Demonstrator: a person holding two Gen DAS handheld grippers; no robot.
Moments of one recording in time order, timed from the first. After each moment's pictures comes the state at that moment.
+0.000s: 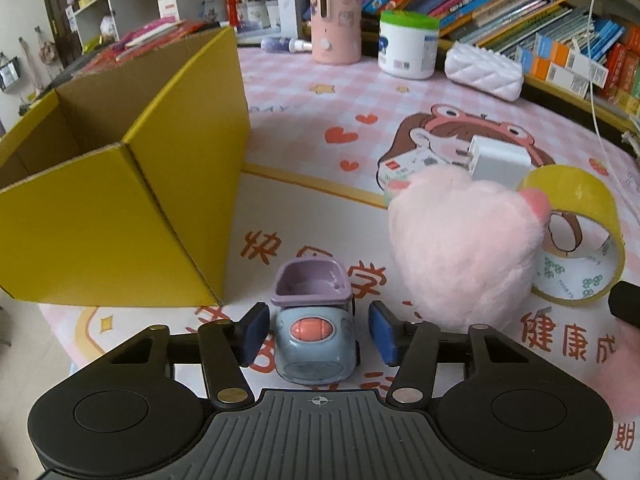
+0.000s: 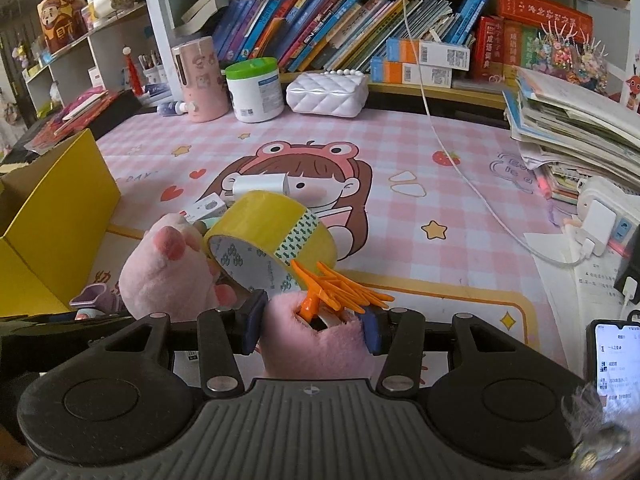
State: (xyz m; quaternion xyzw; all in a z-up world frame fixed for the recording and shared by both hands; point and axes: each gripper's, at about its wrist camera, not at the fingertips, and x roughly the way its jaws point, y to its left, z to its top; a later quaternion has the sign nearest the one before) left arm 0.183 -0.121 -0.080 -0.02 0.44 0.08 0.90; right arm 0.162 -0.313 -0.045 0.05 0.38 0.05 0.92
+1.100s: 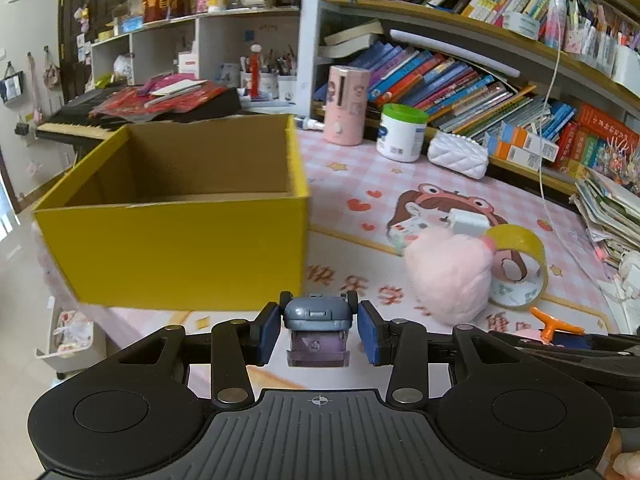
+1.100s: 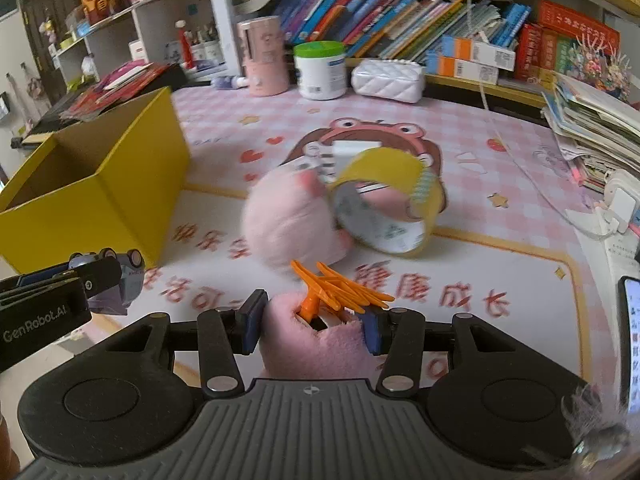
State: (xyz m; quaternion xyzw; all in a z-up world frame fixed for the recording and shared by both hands) left arm 0.083 -0.054 -0.018 -0.06 0.33 0.04 0.94; right arm 0.107 -0.226 -0.033 0.03 0.39 0.08 0.92
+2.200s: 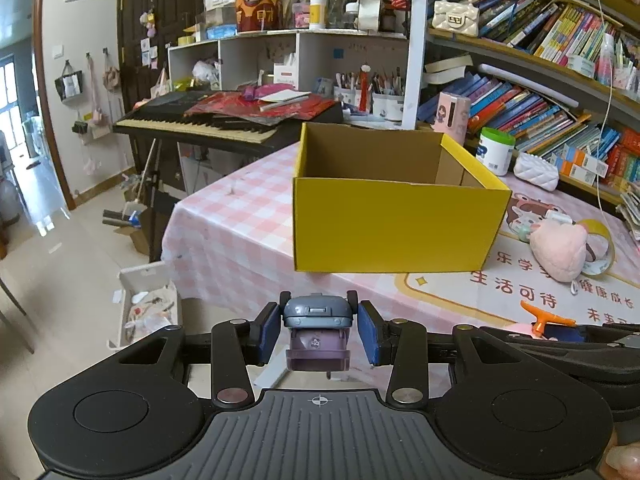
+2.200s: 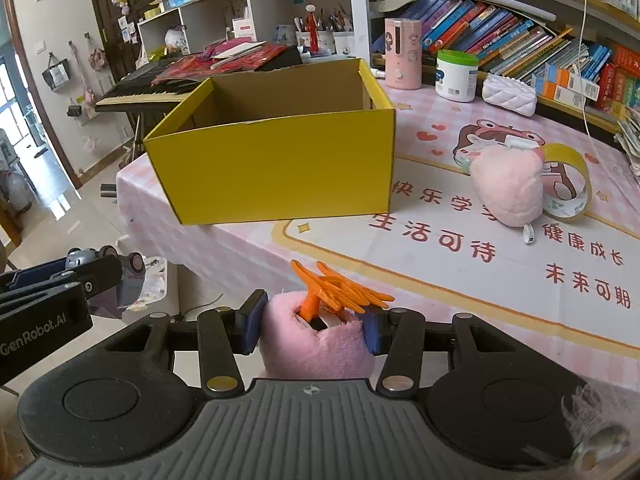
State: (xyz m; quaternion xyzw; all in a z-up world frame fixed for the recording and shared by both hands) left arm -0.030 0.106 -0.003 -0.05 0.31 0.10 0.94; right arm 0.006 -0.037 -0.020 0.00 0.38 0.15 0.91
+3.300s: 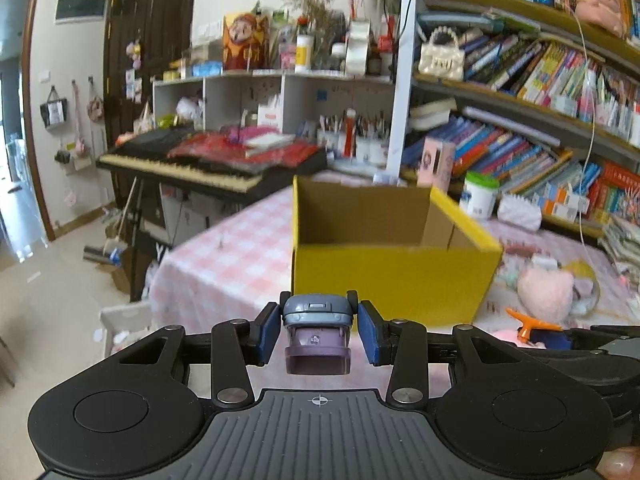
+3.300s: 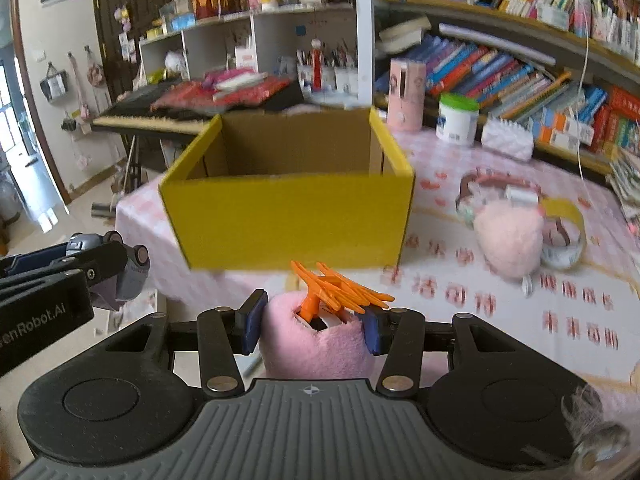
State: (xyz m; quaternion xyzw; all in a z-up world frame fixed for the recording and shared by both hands) left arm -0.012 0.129 0.024 -0.05 0.25 0.06 0.97; right arm 0.018 -0.009 0.010 -0.01 0.32 0.13 0.94
